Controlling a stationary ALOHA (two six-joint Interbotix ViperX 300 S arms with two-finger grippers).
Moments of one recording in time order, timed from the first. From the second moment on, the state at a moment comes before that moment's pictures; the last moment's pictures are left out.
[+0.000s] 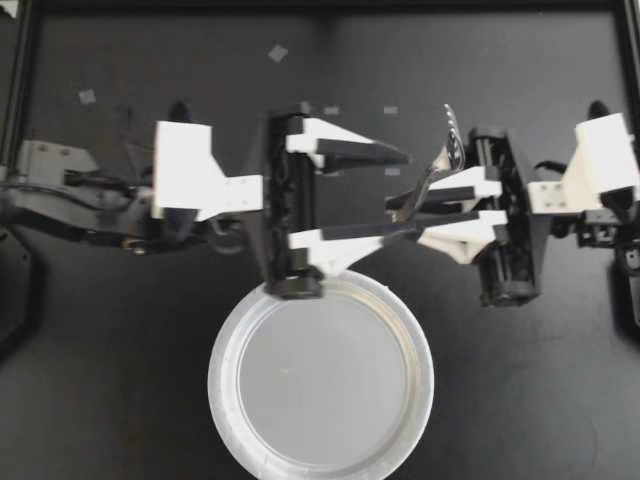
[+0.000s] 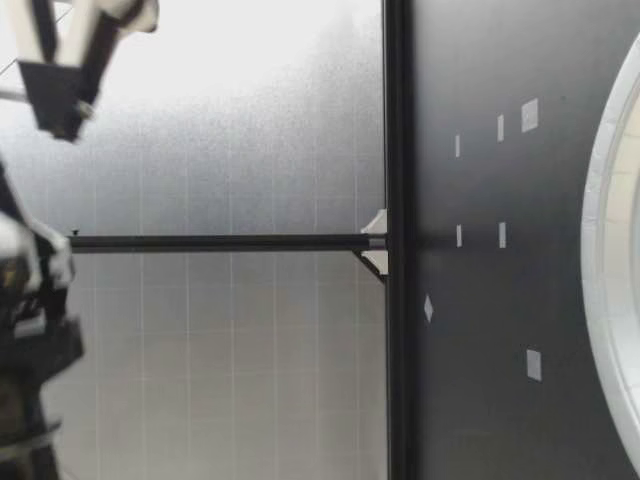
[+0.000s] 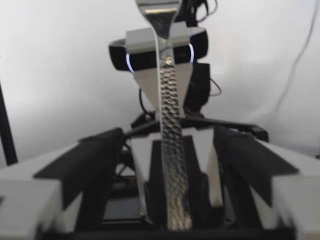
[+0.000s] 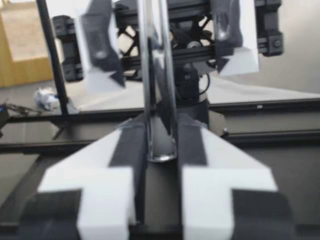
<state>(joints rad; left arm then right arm) 0.01 -0.05 0.59 -0.02 -0.79 0.08 -0.10 -0.35 1.01 -0.19 -0.81 0.19</state>
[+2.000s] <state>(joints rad) 0.01 -0.31 0.98 -0.18 -0.66 0.16 0.26 -0.21 1.03 0.11 0.63 0.35</state>
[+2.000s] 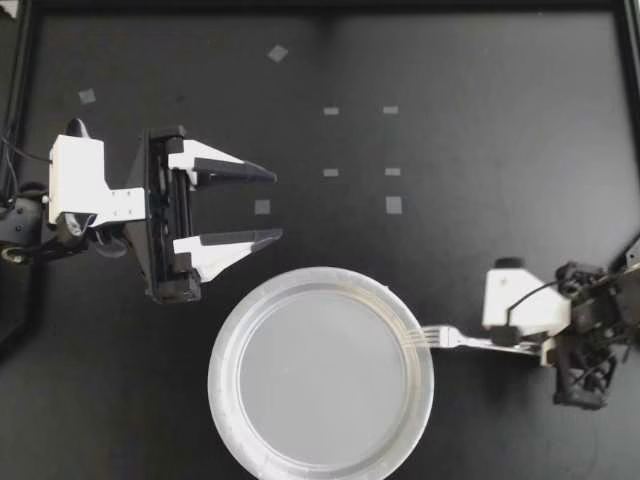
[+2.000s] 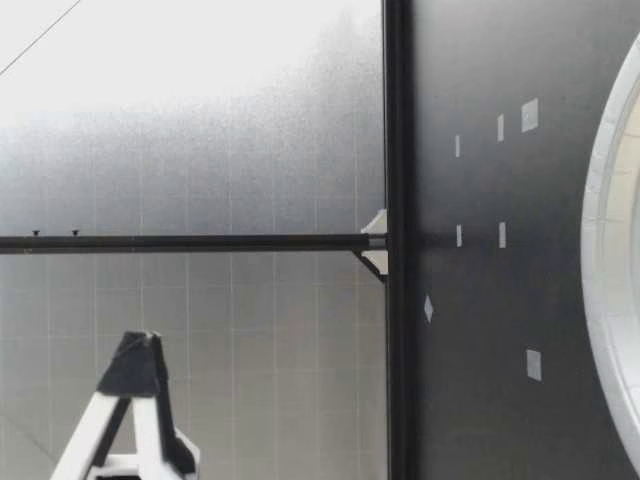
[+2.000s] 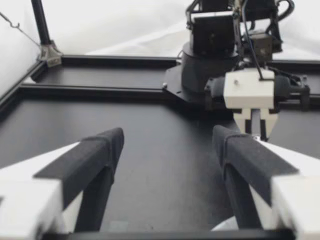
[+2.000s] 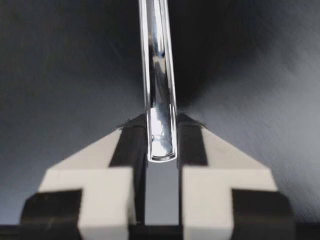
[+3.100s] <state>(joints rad) 0.01 -0.31 1.00 -0.18 -0.66 0.17 0.26 -0.20 0.91 0.17 0.67 0.37</state>
